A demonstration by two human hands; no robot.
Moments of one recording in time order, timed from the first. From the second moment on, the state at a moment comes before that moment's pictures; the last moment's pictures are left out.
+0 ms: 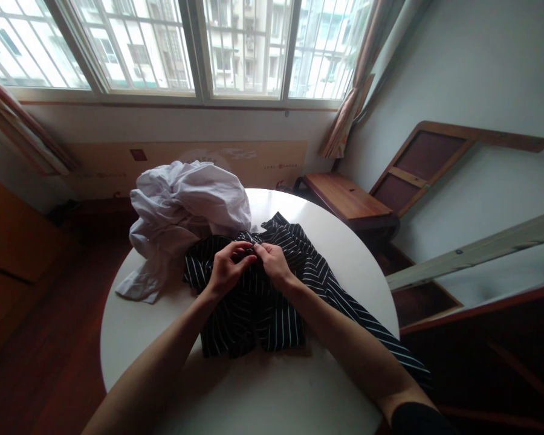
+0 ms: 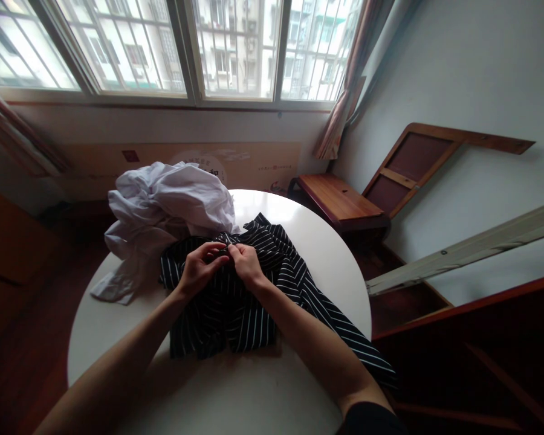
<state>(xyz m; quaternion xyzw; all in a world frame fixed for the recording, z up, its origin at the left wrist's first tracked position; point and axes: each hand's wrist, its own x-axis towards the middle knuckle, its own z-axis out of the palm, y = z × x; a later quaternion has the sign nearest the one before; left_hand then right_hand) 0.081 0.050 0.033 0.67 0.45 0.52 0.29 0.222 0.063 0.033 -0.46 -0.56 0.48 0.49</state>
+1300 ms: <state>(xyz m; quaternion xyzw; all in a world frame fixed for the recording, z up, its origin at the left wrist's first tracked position) 0.088 0.040 0.046 0.58 0.47 0.53 0.40 0.245 0.027 0.069 -0.46 -0.71 0.18 0.50</state>
